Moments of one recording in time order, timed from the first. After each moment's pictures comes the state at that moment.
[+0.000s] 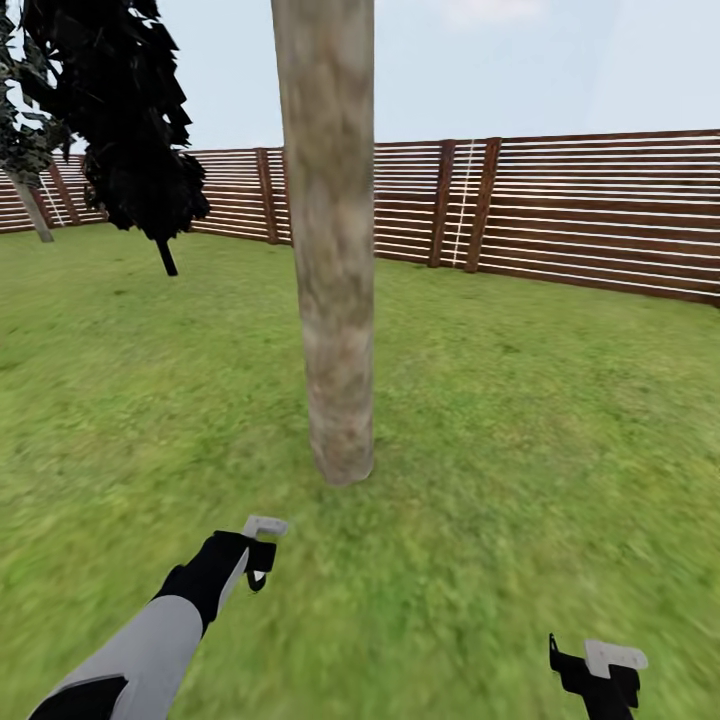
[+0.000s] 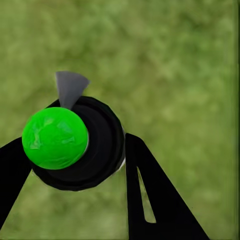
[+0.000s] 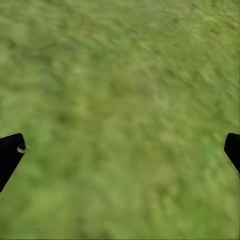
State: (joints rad) left arm -0.75 -0.06 0.17 -0.44 -0.32 0.49 -0.08; right arm -0.43 -0.09 -1.04 -0.26 0.89 -0.55 -0.05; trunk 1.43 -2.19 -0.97
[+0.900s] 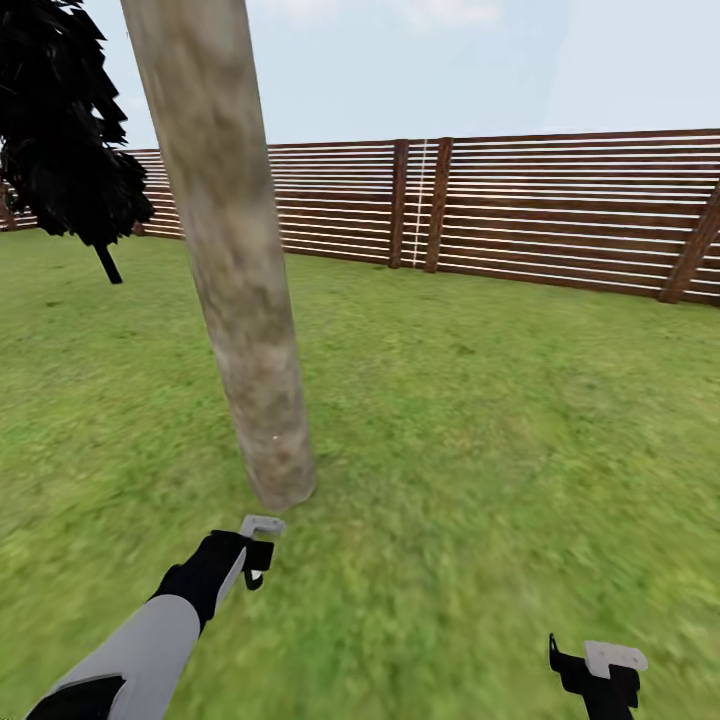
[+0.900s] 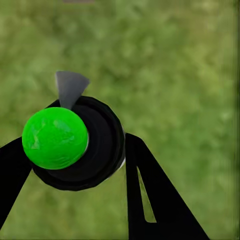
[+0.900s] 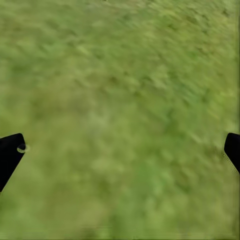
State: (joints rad) left arm -0.75 -0.05 0.18 -0.44 -0.32 0.49 -0.08; right arm -0.43 -0.09 -1.04 -0.26 0.89 -0.55 -0.05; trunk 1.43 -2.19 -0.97
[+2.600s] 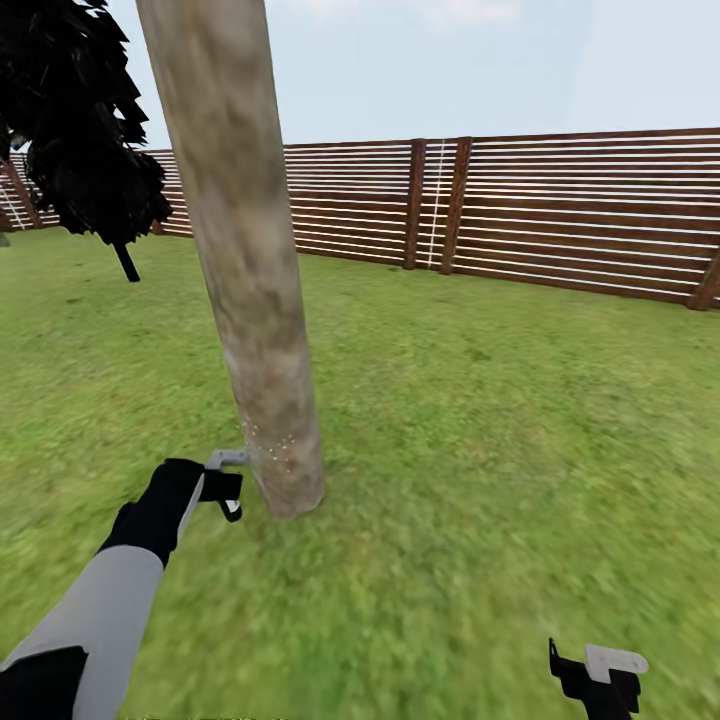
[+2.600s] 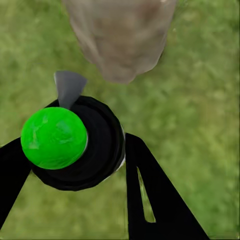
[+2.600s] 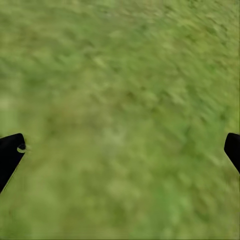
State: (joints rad) left arm -0.84 0.06 0.17 -0.76 -0.30 0.76 -0.28; right arm -0.42 -0.09 -1.04 -0.26 0.90 -0.55 -0.05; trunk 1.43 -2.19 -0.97
